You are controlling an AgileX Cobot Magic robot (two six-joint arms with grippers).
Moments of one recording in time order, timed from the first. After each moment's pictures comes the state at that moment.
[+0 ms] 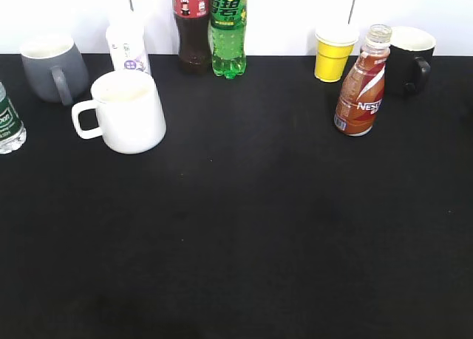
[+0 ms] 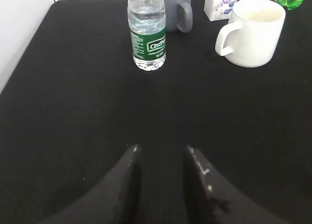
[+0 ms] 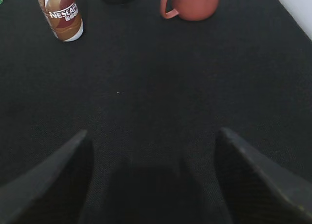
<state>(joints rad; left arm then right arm) -0.06 -0.01 -0.52 0.05 1.07 -0.06 0.07 -0.01 -0.51 -0.09 1.05 0.19</state>
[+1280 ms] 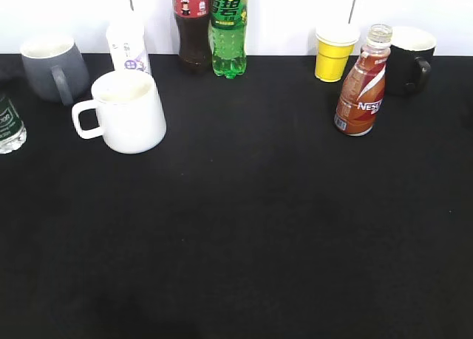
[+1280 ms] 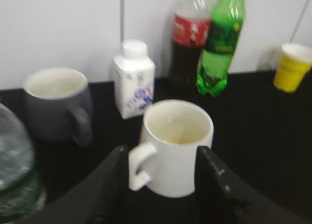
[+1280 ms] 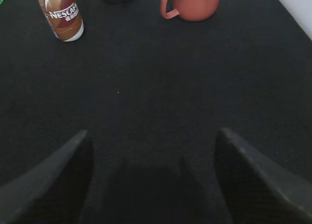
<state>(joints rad) -0.40 1.01 -0.36 -0.25 -0.34 0.11 0.07 -0.01 -0.51 -0.09 1.05 0.19</state>
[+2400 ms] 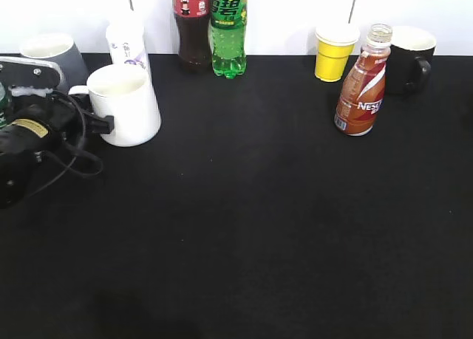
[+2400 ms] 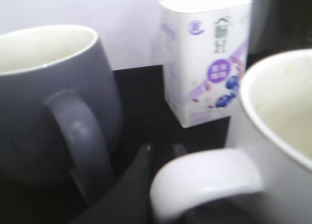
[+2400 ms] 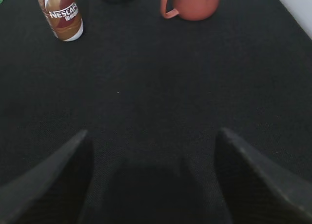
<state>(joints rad) -0.25 2.01 -0.71 -0.11 -1.02 0.08 0.07 -0.01 -0.51 -0.09 1.05 0.19</state>
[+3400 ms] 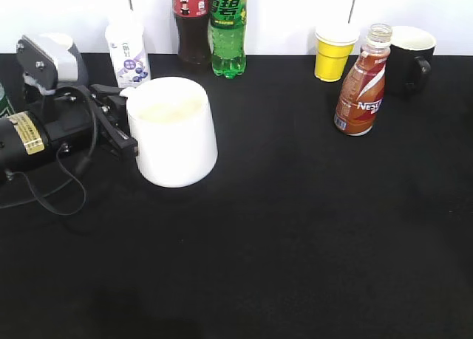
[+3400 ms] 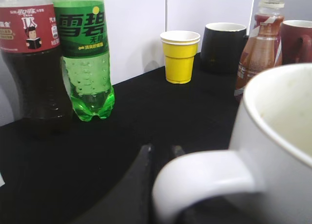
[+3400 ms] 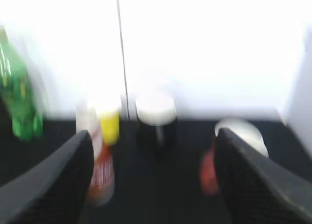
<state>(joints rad) -0.25 1.81 -0.61 0.66 -1.08 -0.29 0.07 0.61 -0.53 -0.08 0.04 0.11</state>
